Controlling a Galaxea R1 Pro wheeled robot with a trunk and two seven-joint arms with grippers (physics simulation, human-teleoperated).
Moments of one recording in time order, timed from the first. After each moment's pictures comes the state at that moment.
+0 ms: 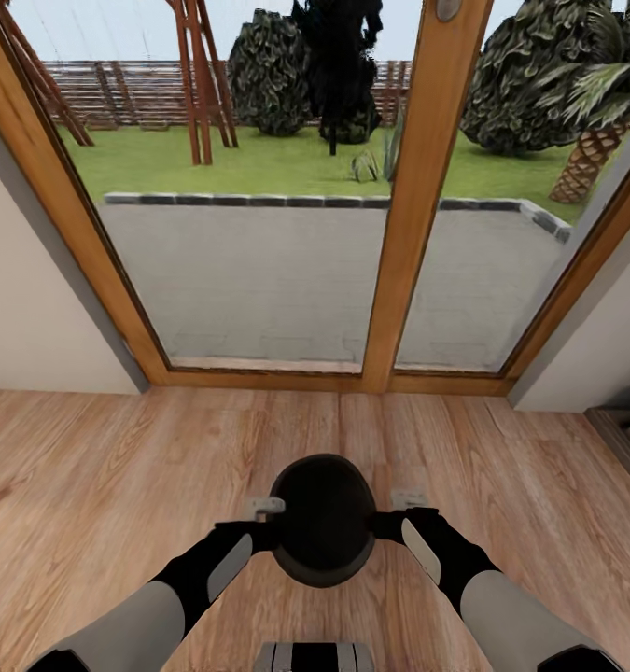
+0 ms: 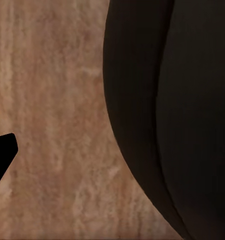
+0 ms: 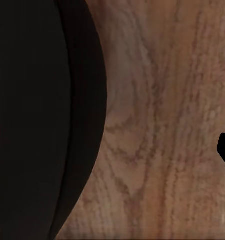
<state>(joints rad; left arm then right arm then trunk) -0.69 -0.07 -0.55 -0.48 0.66 0.36 0.22 -0.70 0.03 0.28 -0.48 -0.39 0.45 -0.08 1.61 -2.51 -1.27</state>
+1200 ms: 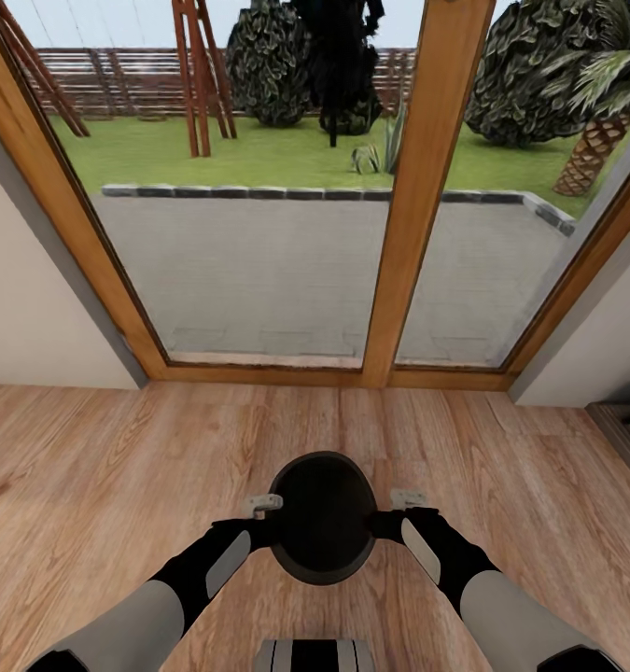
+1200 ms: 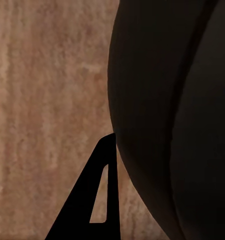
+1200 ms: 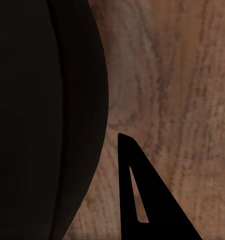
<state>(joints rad) -0.69 -0.07 -0.51 -0.48 0.67 0.35 0.22 -0.70 0.03 0.28 -0.48 -0.40 0.44 -0.07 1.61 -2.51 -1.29</state>
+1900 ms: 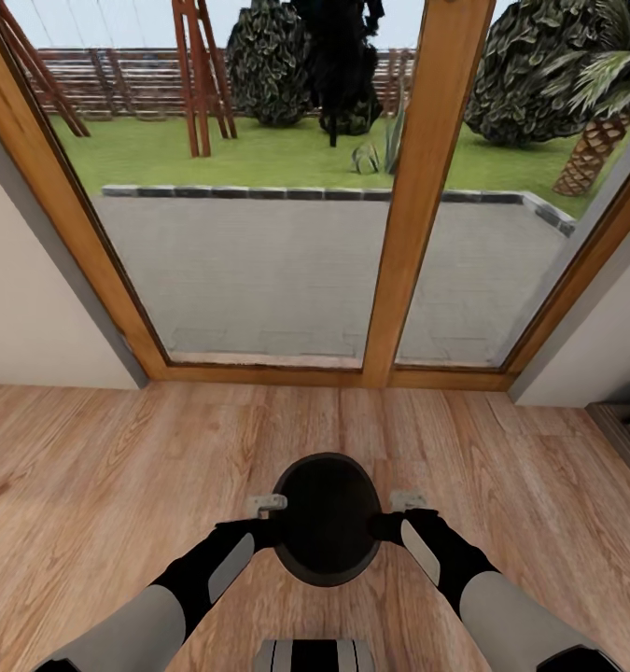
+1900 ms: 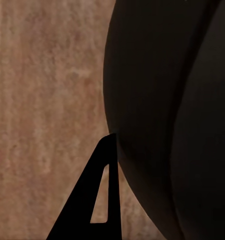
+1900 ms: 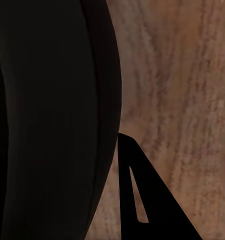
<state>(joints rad) -0.67 -0.07 -0.52 -0.52 0.64 0.35 0.22 -0.70 0.03 0.29 -0.47 -0.41 0.44 -0.08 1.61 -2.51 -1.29</state>
